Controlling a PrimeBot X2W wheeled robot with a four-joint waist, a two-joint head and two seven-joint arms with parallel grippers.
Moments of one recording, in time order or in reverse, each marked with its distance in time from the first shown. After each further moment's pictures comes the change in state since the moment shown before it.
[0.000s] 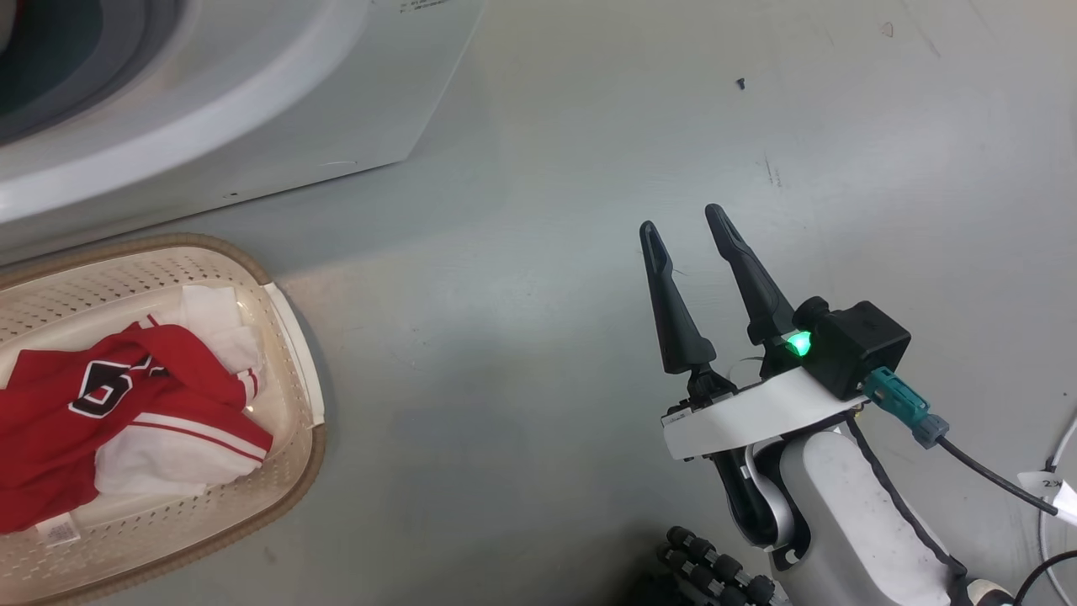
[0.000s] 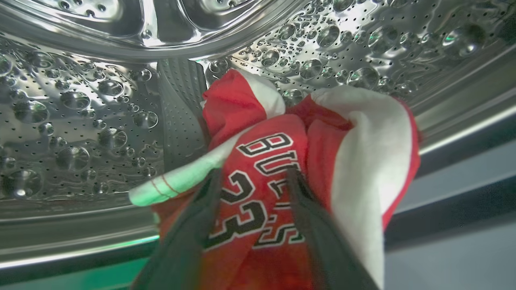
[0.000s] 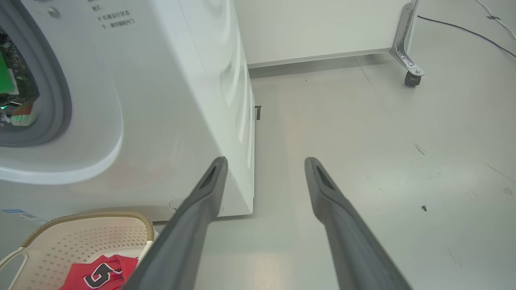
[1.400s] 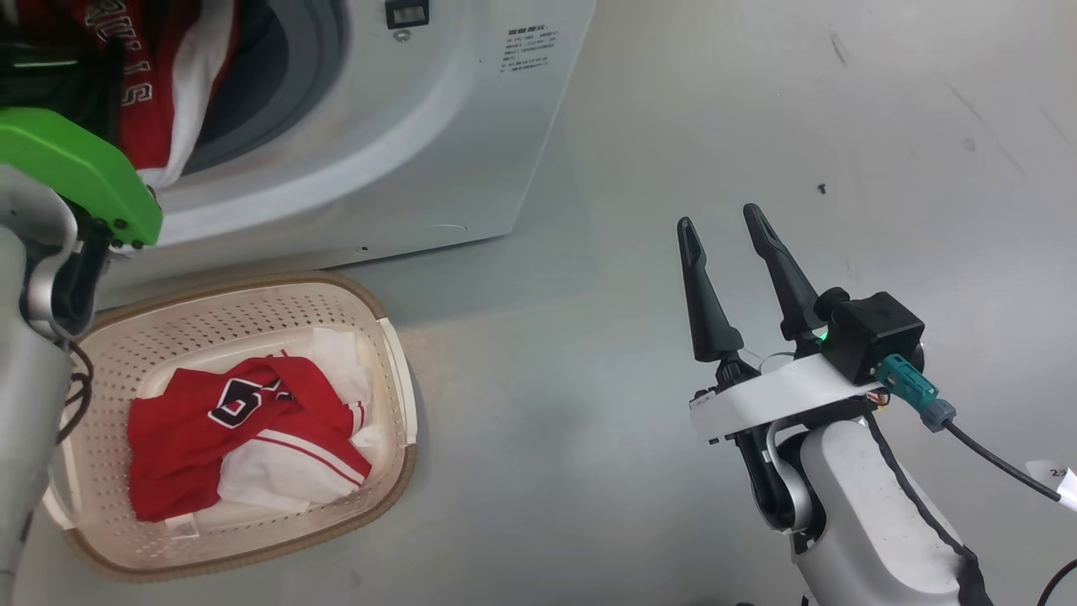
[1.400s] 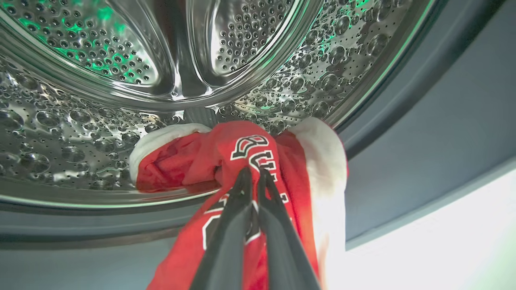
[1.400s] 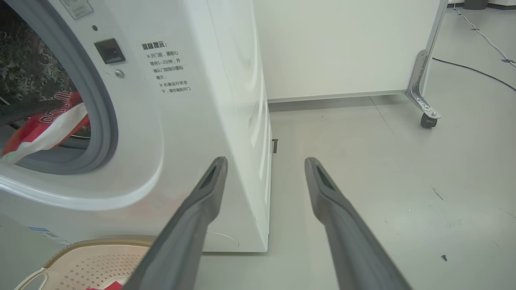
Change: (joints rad) left arm 0.122 -0.043 -0.220 0.065 -0.122 0.000 -0.312; right arm -0.016 -0.002 -0.067 0.087 -0.049 -0.007 0.000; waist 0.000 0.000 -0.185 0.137
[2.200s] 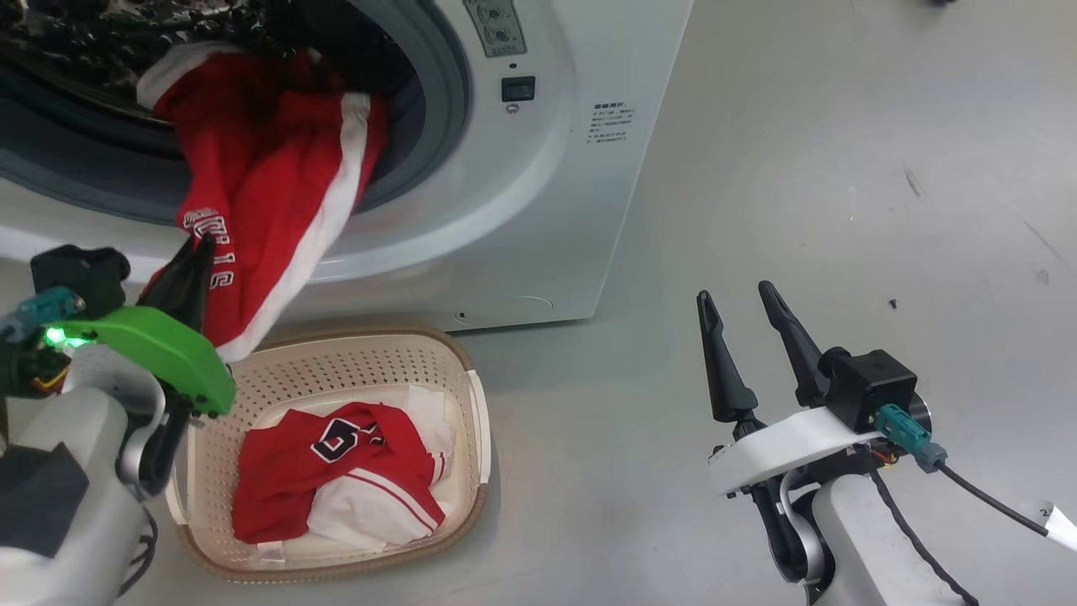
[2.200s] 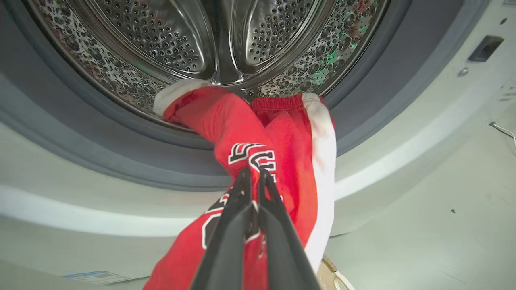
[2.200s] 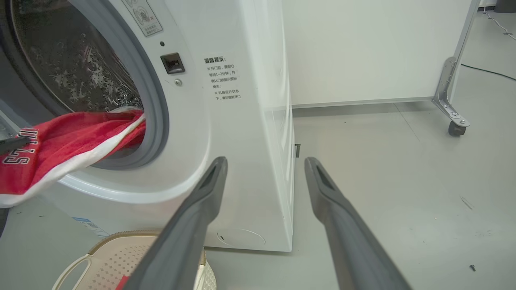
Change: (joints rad) left arm 0.257 -0.014 -0.104 0.012 -0.063 0.000 -0.164; right arm 0.096 -0.002 -0.042 0.080 -0.016 0.044 0.000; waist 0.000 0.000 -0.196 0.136
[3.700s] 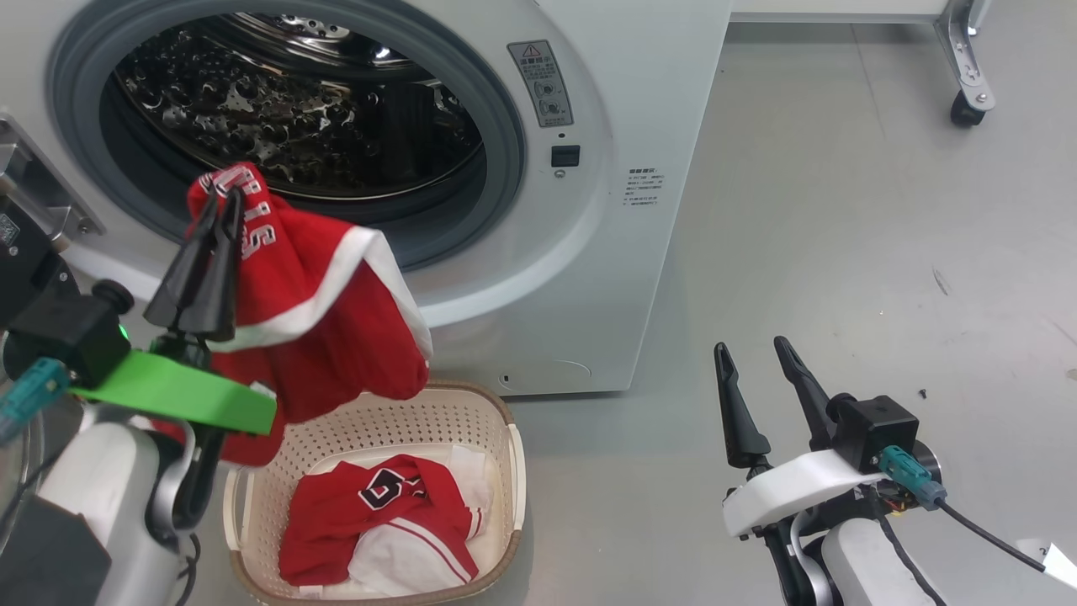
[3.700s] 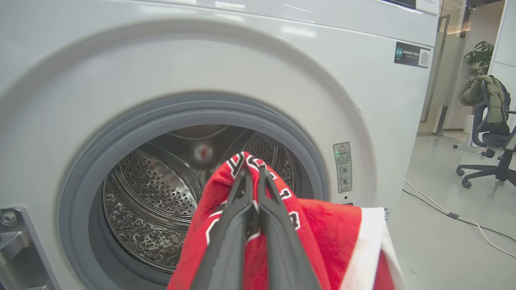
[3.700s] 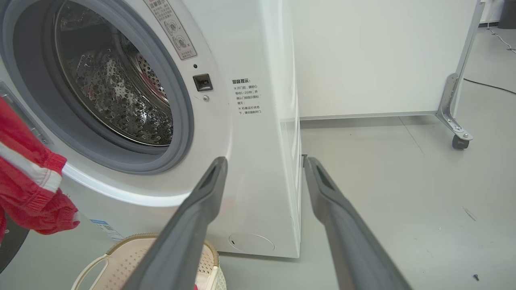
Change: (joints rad) left arm 0.222 -0.050 0.210 -0.463 0.175 0.047 -0.136; right arm 0.086 0.000 -0.027 0.034 -0.007 0.045 0.000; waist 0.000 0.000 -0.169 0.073
